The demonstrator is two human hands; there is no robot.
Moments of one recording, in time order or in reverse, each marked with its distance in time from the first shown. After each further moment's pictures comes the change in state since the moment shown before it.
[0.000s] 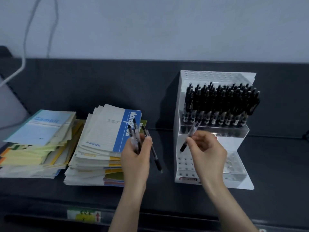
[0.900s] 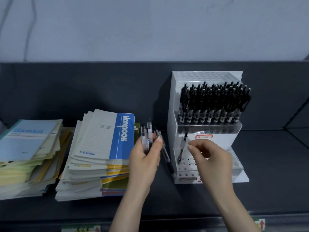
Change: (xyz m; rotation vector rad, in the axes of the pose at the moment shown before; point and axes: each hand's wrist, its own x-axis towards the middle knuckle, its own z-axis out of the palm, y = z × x) left_hand 0.007 0.008 0.002 0.007 -0.327 0.045; right_hand -0.019 -0.009 -0.012 -0.265 -0.040 -0.062
